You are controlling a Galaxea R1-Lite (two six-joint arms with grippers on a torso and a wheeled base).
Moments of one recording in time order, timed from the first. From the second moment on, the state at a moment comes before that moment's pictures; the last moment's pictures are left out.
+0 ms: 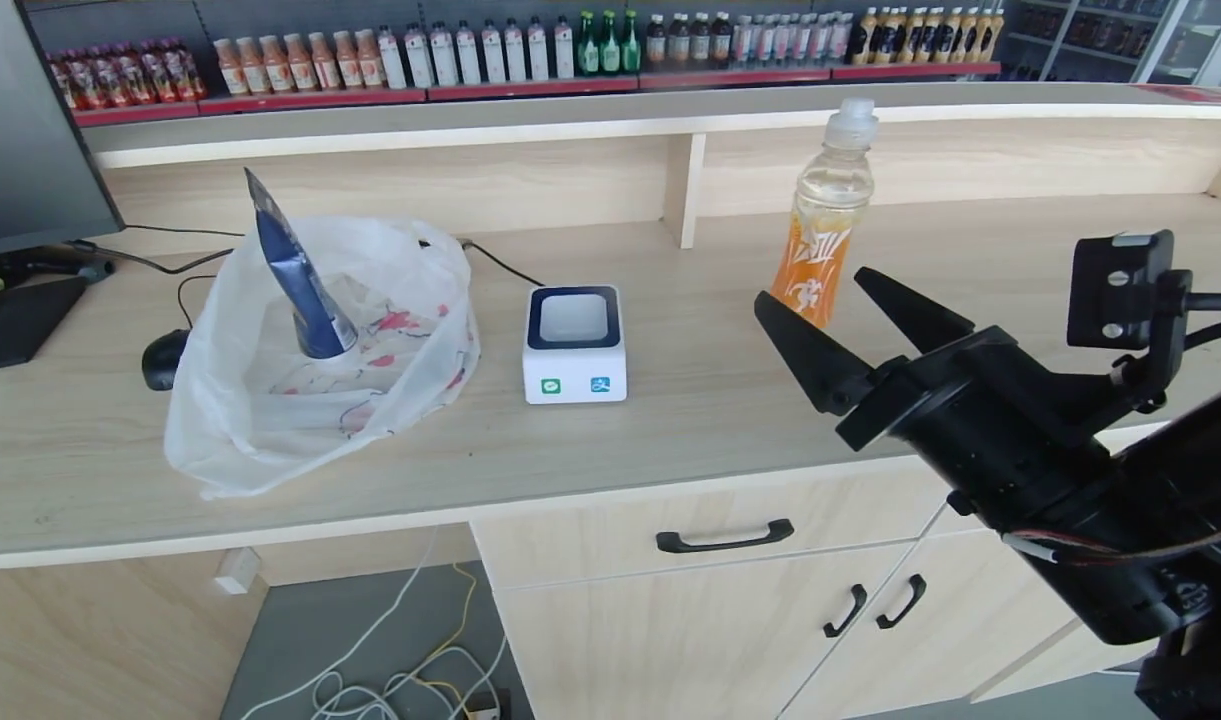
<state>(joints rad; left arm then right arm) 0.00 0.00 0.00 0.00 0.00 0.00 0.66 1.66 -0.51 -1.57 -0.09 0.02</state>
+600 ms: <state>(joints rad) 0.00 0.00 0.00 0.00 0.00 0.00 0.65 1.68 -0.54 -1.56 -0.08 -0.01</state>
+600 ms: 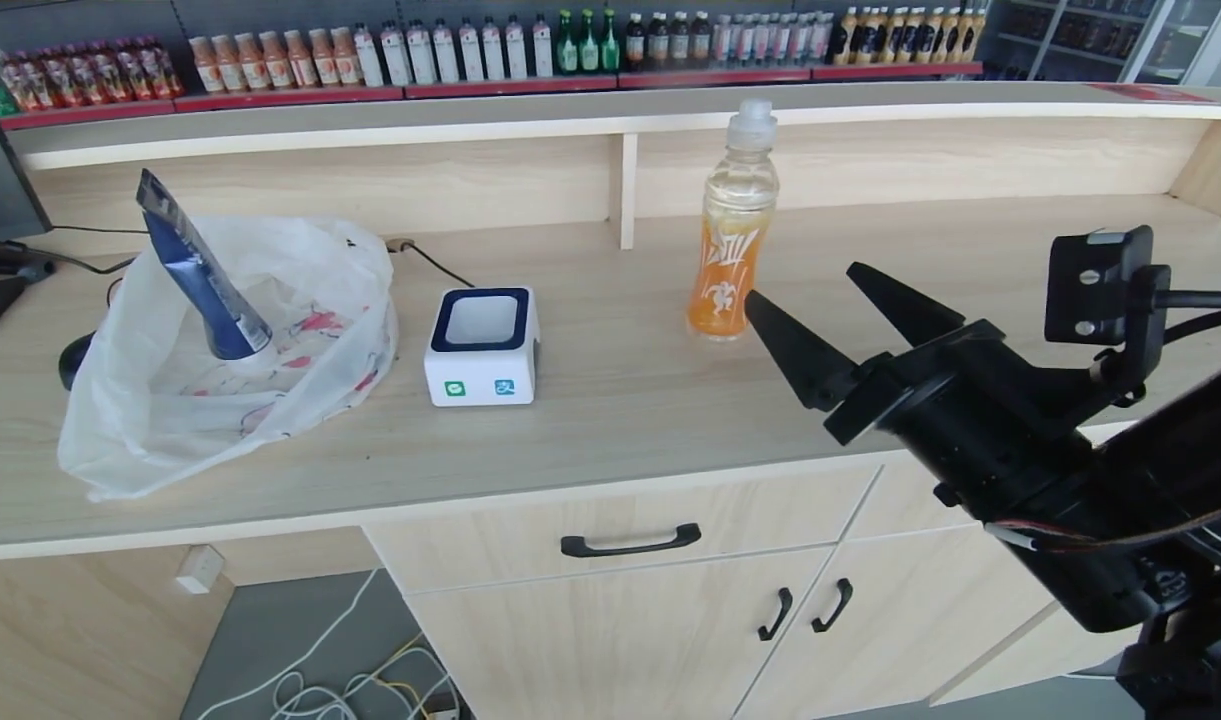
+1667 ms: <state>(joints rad) 0.00 0.00 0.00 0.00 0.00 0.00 0.46 1.87 -1.19 -0.96 -0.06 -0.02</state>
